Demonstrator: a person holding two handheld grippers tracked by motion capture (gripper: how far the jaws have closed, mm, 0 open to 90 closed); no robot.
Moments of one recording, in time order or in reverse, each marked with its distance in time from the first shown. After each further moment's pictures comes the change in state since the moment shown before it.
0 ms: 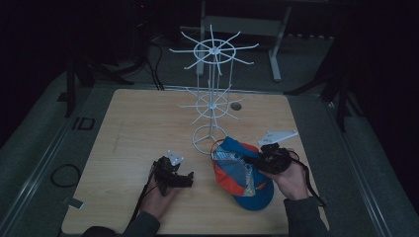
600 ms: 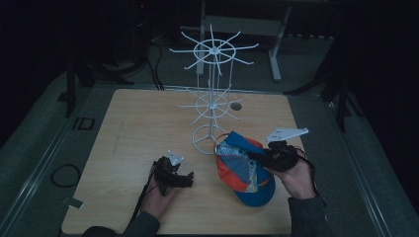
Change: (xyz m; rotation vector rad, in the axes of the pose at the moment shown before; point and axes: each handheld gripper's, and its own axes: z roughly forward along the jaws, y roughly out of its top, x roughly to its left) left arm 0.000 0.000 0.000 -0.002 0.001 0.000; right arm -0.004 0.004 -0.019 -0.065 0.000 0.014
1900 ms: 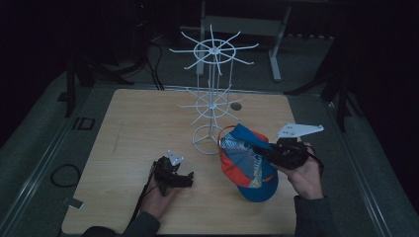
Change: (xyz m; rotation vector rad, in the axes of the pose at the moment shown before) left arm 0.000 0.000 0.000 0.002 -0.001 0.000; right arm 0.003 0.012 -0.029 -0.087 -0.014 -0.012
